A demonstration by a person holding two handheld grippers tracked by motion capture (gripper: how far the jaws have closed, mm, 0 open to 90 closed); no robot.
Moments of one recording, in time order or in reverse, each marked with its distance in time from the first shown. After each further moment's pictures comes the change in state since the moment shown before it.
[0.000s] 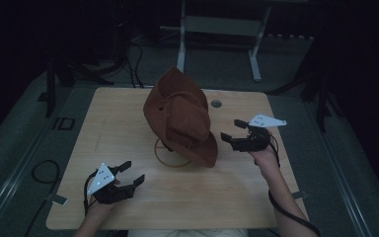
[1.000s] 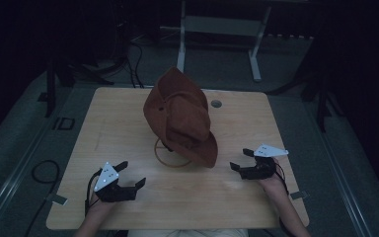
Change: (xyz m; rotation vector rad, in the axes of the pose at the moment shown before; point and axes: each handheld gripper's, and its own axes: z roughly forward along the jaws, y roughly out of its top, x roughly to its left) left arm 0.005 -0.008 0.009 0.075 0.055 -0.005; right arm -0.001 -0.099 -0.018 0.128 -0.026 0.019
